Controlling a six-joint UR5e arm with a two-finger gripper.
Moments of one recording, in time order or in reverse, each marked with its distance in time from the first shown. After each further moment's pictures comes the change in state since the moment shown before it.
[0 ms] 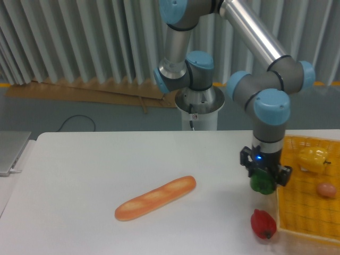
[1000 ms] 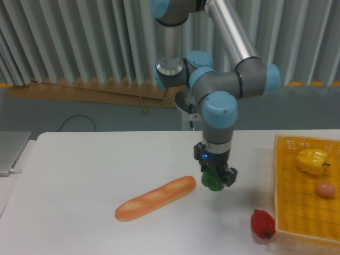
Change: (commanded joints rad) arm -0.209 -0.014 0.011 -0.054 0.009 -0.018
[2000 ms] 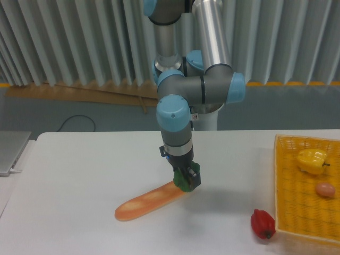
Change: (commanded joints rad) arm -0.086 -0.054 0.009 0.038 0.066 -0.054
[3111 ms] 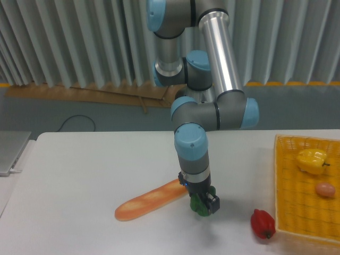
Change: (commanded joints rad) arm 0.045 -0.103 0.026 0.117 0.031 -0.026
